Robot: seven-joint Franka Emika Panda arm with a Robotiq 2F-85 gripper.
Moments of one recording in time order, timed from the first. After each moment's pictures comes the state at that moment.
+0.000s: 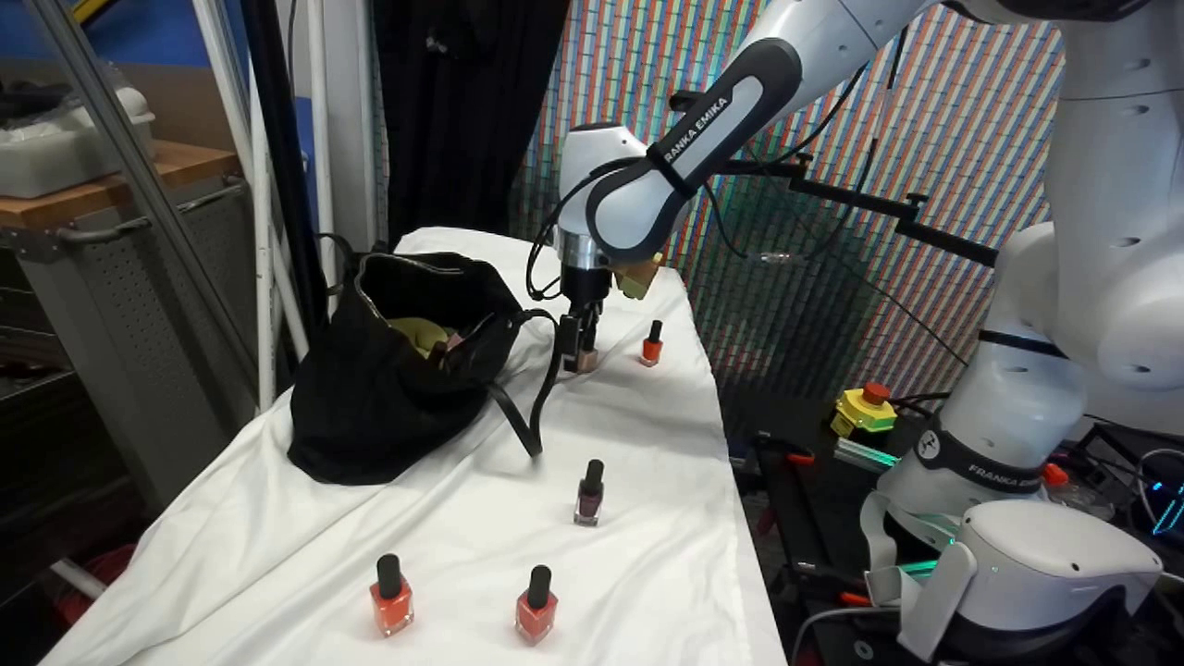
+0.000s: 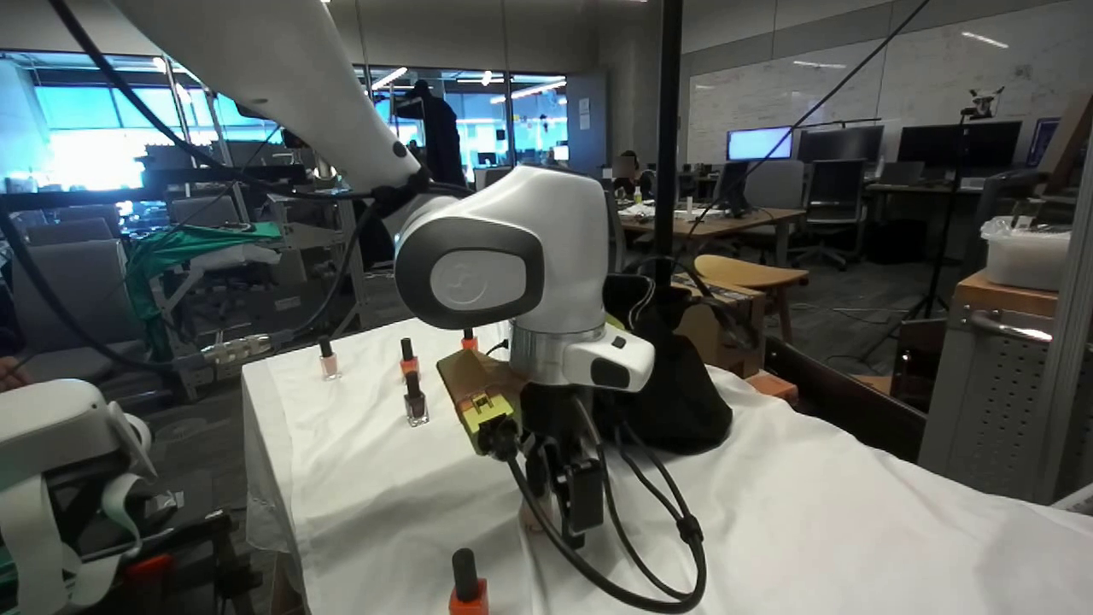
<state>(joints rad) -0.17 0.36 -0.11 -2.19 0.02 2.50 -0.13</state>
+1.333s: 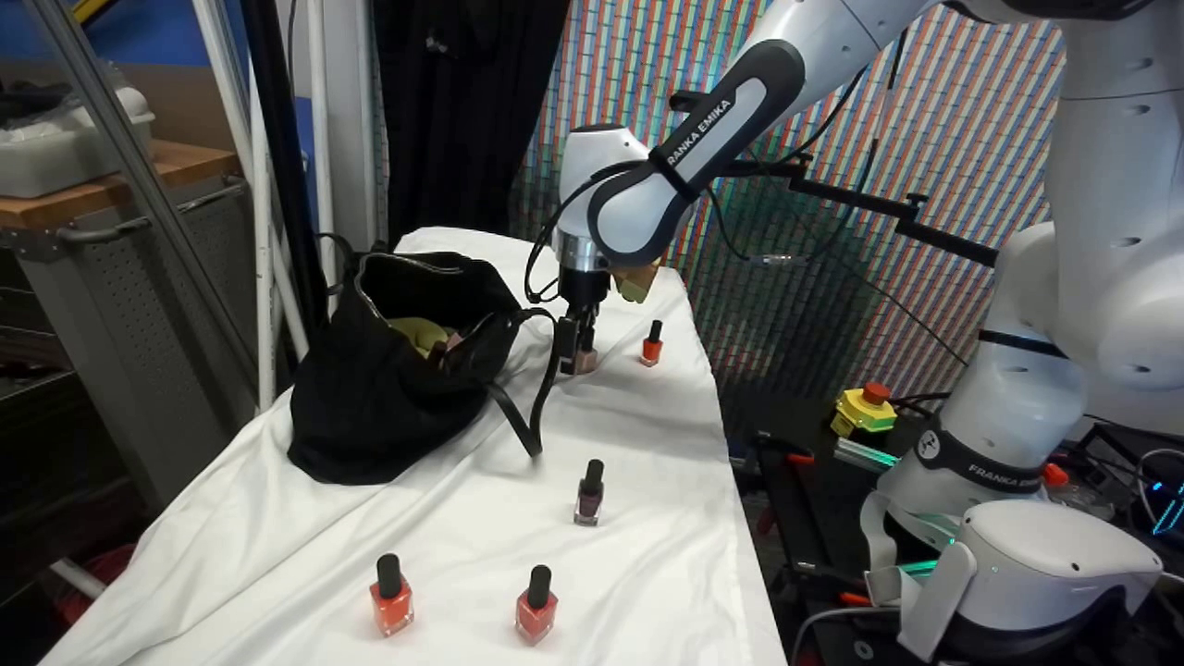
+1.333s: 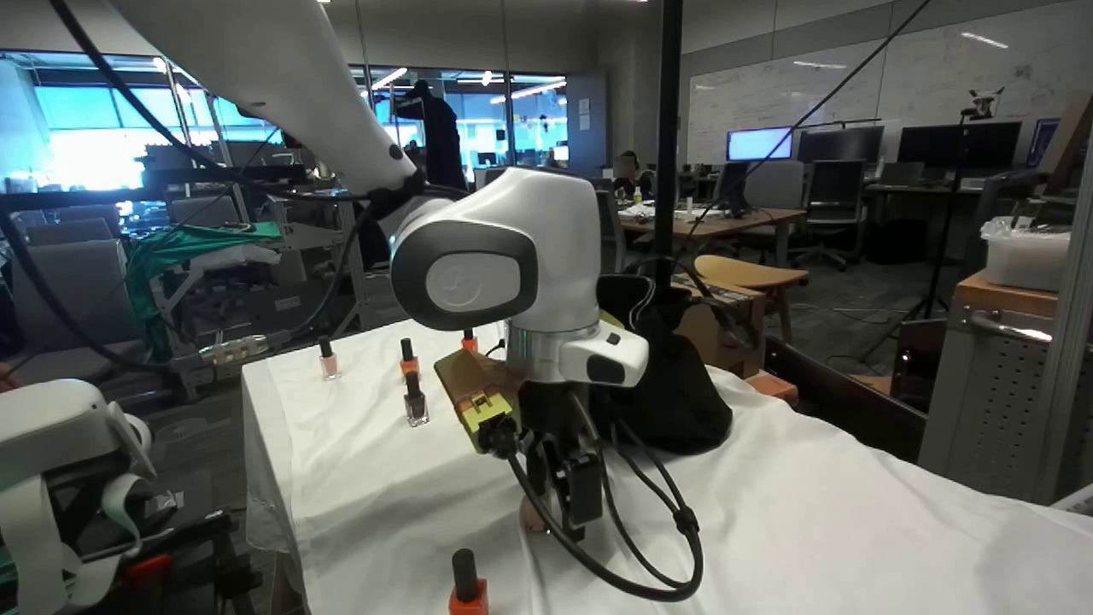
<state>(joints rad) -0.17 0.36 -0.10 -2.20 0.02 2.54 -0.14</state>
